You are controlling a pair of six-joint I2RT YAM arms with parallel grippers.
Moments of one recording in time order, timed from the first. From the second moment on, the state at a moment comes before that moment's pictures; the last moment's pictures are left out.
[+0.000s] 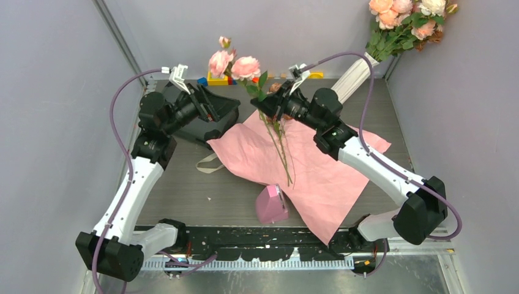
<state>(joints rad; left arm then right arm) -0.24 1.07 1.11 0.02 0.62 -0.67 0.62 1.37 1.19 0.37 -0.34 0.44</state>
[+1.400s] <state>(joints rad) -0.35 1.27 1.18 0.04 0.50 -0.78 0.71 1.33 1.16 0.05 -0.08 0.38</state>
